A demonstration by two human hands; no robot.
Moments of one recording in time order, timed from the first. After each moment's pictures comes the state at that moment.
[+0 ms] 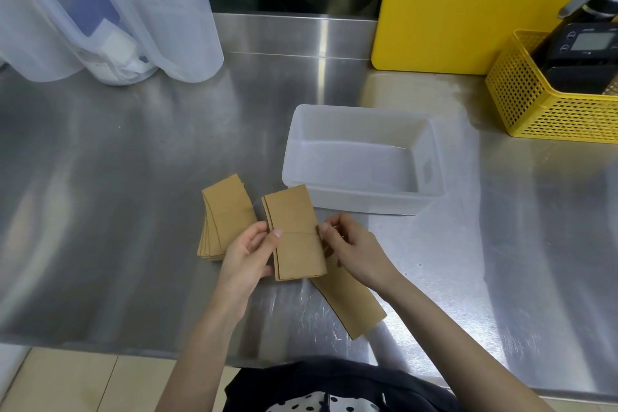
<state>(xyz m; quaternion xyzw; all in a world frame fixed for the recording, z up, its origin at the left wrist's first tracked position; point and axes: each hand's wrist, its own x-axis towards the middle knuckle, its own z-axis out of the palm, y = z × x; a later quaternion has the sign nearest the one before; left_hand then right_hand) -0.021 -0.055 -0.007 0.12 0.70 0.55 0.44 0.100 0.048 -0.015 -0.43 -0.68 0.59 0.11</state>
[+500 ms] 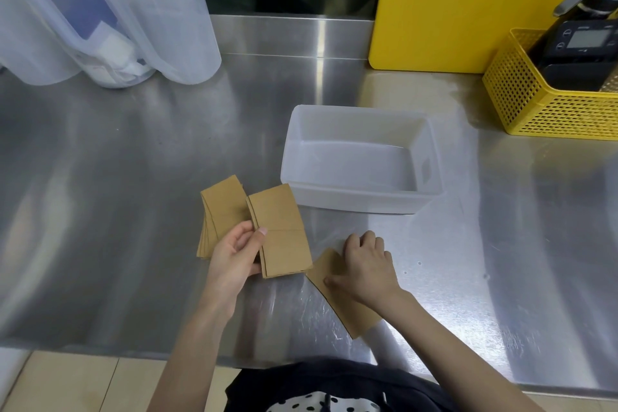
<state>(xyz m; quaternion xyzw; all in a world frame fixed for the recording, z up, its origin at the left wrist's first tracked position) -0.033 -0.059 -0.010 0.12 0.71 0.55 0.41 0.112 0.041 -0.043 -0.47 -0.84 0.24 -0.14</state>
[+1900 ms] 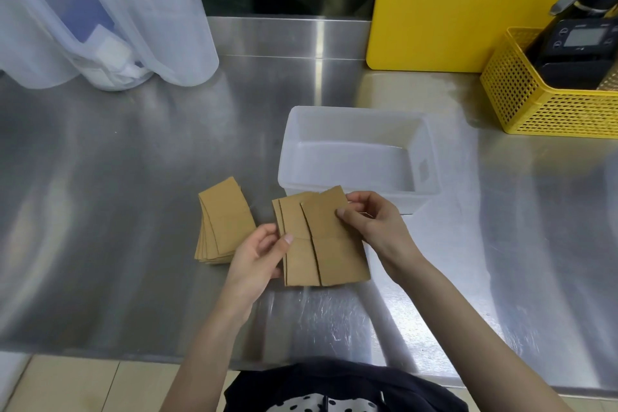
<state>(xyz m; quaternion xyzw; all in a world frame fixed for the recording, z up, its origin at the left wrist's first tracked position) -0.013 -0.050 -0.006 0.17 0.70 0.52 0.45 0.112 0.074 -0.002 -0.45 -0.52 0.69 0.23</state>
